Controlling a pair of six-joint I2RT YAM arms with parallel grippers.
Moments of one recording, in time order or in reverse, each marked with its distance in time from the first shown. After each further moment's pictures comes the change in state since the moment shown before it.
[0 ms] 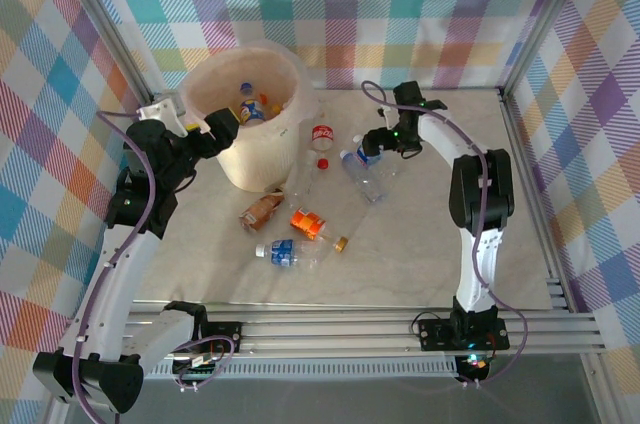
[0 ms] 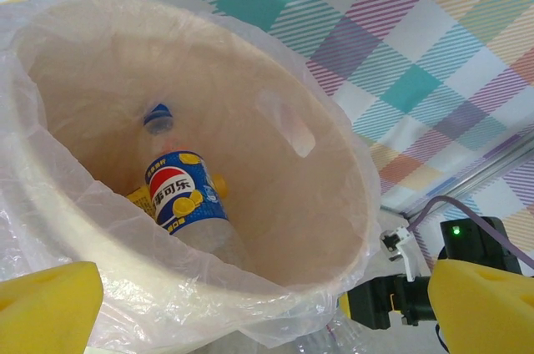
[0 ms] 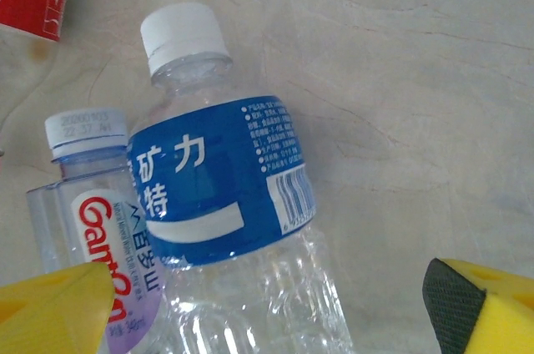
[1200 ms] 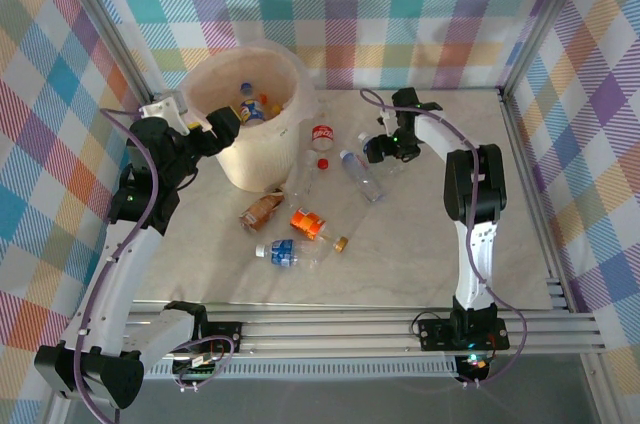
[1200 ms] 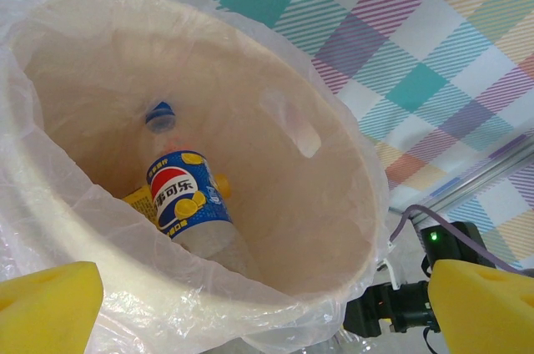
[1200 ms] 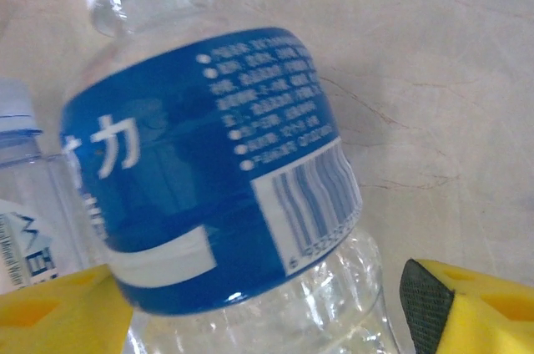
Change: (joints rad) left arm 0.000 0.025 0.000 0.014 0.000 -0.003; right arm -0.014 0.089 0.034 -0.048 0.019 -0.025
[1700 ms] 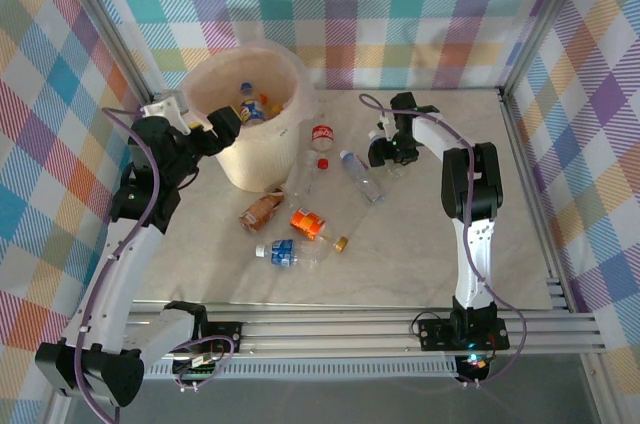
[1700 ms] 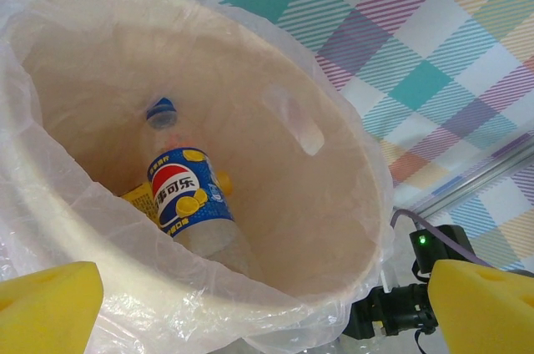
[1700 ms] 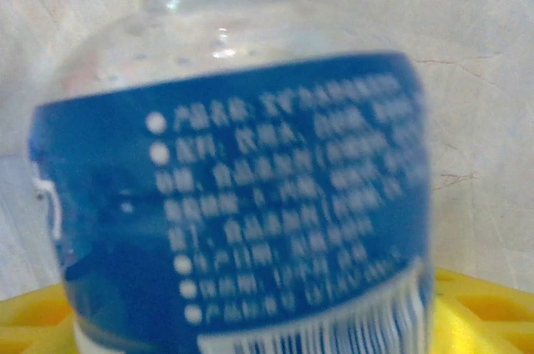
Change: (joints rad) left arm 0.000 0.011 0.000 0.000 0.001 -0.005; right arm 0.000 0.036 0.000 0.001 0.021 0.012
